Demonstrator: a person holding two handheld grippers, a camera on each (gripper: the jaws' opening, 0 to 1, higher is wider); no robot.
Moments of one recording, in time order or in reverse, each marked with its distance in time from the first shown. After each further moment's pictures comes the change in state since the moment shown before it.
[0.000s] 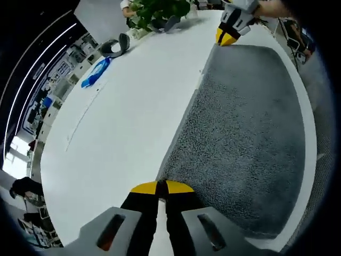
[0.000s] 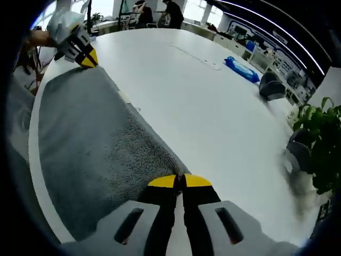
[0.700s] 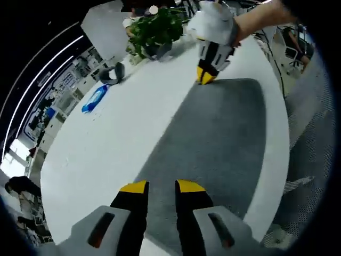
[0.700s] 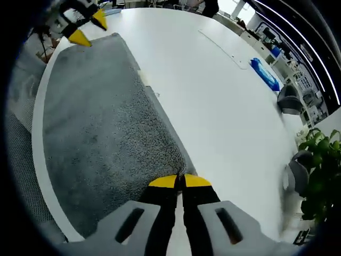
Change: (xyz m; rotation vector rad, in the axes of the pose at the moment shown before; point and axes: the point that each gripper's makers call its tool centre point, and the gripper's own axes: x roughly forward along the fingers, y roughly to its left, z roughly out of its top) left arm -0.058 -0.103 0.078 0.001 -0.154 -0.128; right arm -0.001 0.011 -0.006 -0.092 0.116 0.087
